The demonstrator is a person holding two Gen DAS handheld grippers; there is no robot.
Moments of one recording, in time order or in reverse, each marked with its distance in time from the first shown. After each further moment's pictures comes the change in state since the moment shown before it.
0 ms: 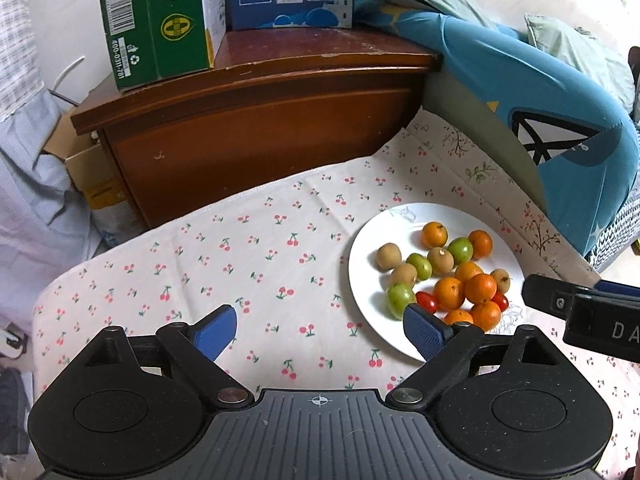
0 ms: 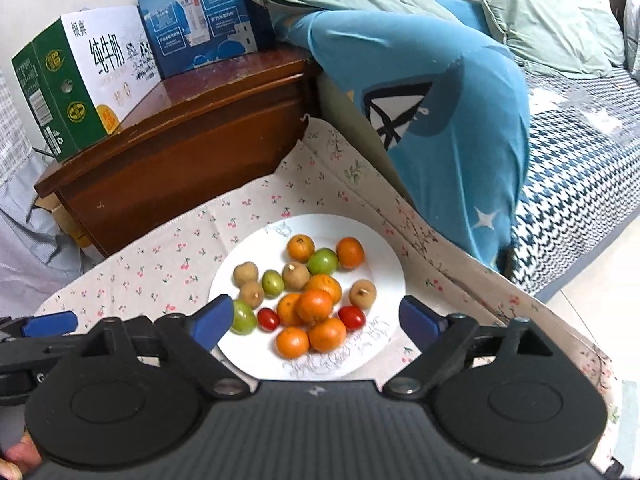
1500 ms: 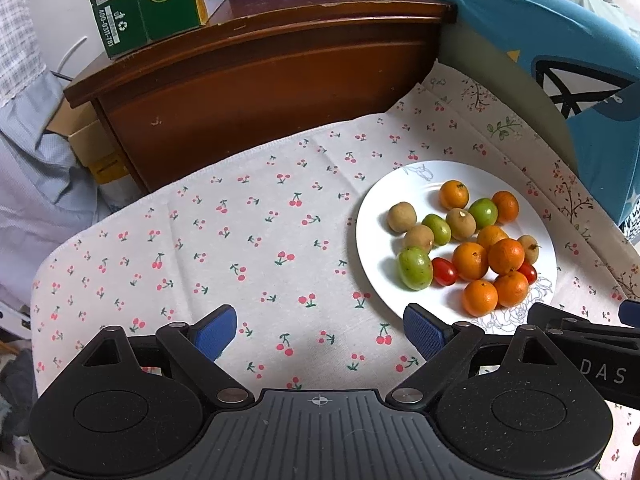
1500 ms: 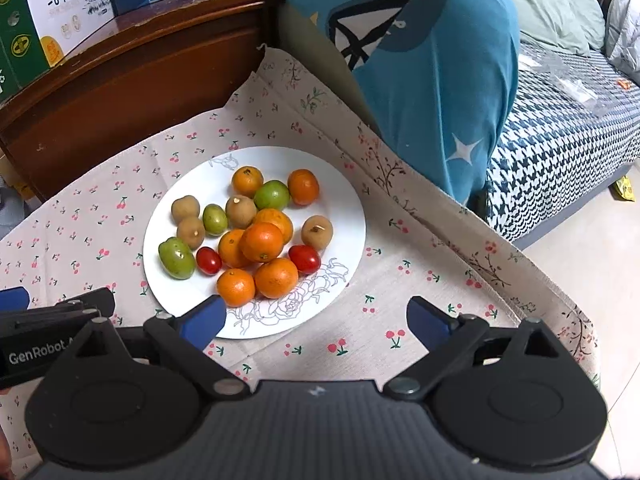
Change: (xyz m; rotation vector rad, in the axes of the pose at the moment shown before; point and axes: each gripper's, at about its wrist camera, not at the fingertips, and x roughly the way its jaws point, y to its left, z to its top) left arm 0.033 -0.019 -0.009 0.015 0.095 0.078; right arm 0.039 -0.002 -0.018 -0.035 0.147 -0.147
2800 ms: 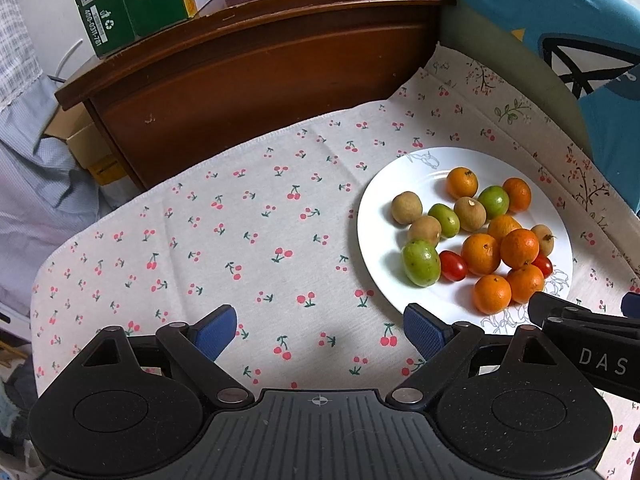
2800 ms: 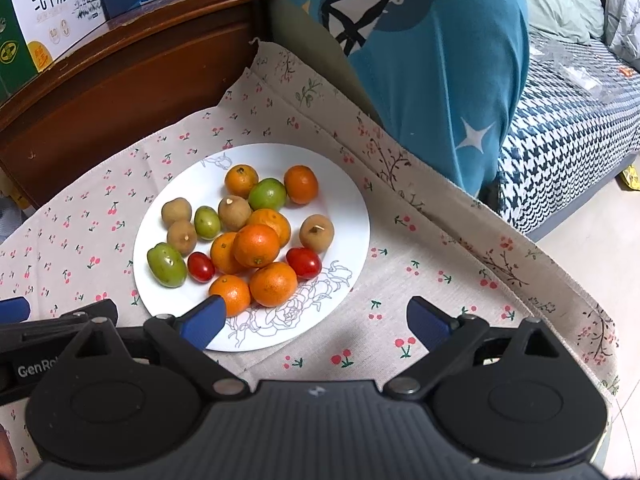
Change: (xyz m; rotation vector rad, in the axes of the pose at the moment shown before) left arm 0.017 -0.010 -0.002 0.028 0.019 0.034; right arm 0.019 -0.004 0.000 0.033 -0.002 0.025
